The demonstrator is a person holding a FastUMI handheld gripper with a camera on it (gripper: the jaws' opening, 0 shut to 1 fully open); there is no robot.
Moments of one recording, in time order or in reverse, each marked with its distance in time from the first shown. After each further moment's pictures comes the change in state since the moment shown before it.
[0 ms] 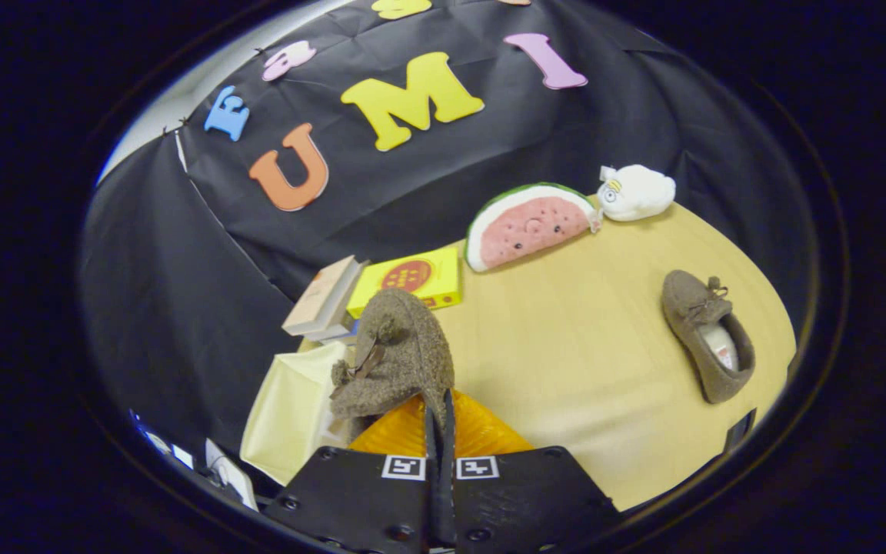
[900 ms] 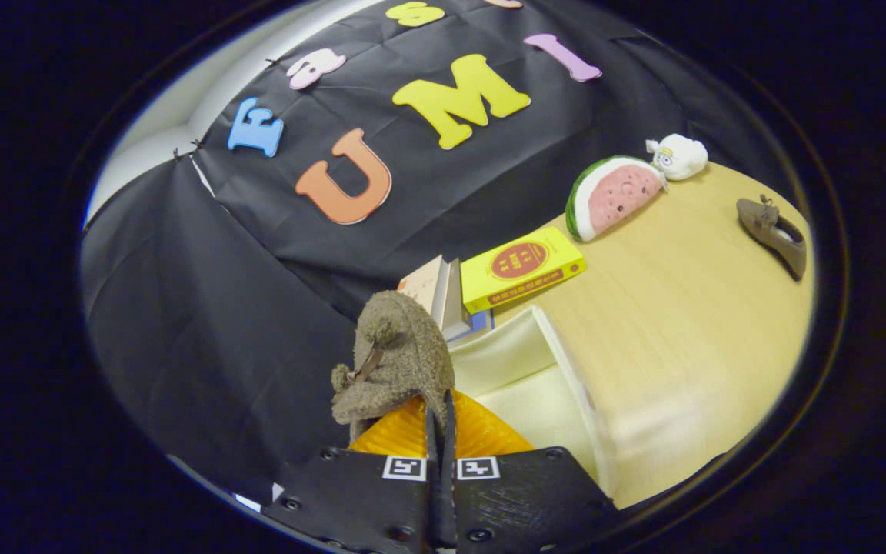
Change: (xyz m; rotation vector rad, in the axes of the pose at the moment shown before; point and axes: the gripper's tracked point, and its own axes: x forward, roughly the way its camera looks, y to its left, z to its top) arm 0.074 0.197 -0.094 0.147 -0.049 0.067
